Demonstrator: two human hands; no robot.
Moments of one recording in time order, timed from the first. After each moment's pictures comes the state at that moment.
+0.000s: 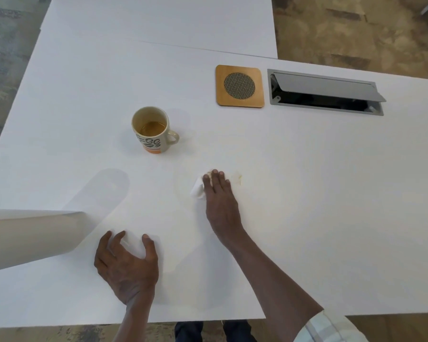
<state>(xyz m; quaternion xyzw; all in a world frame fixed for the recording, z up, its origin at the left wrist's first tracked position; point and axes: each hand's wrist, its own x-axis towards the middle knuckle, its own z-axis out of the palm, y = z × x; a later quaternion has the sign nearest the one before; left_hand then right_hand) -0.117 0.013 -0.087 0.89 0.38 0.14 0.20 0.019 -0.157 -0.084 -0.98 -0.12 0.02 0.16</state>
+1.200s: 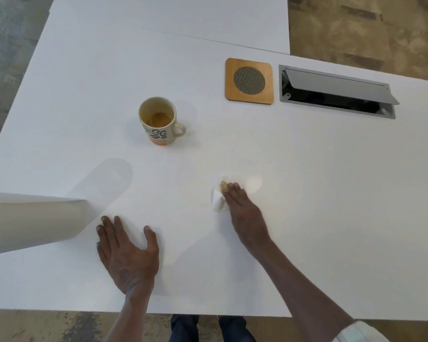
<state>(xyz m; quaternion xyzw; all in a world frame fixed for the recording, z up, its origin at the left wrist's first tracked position) -0.116 0.014 -0.085 0.90 0.39 0.05 0.19 -0.006 -0.221 -0.087 -0.96 -0.22 0.01 0.17</state>
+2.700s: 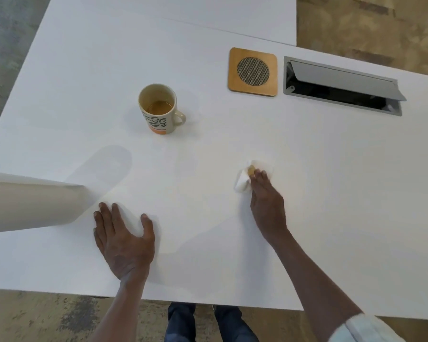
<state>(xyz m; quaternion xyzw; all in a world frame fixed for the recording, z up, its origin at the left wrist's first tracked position) -0.117 0.014 -0.086 0.89 0.40 0.06 0.19 0.008 -0.263 -0.085 -0.97 -0.09 -0.05 0.20</state>
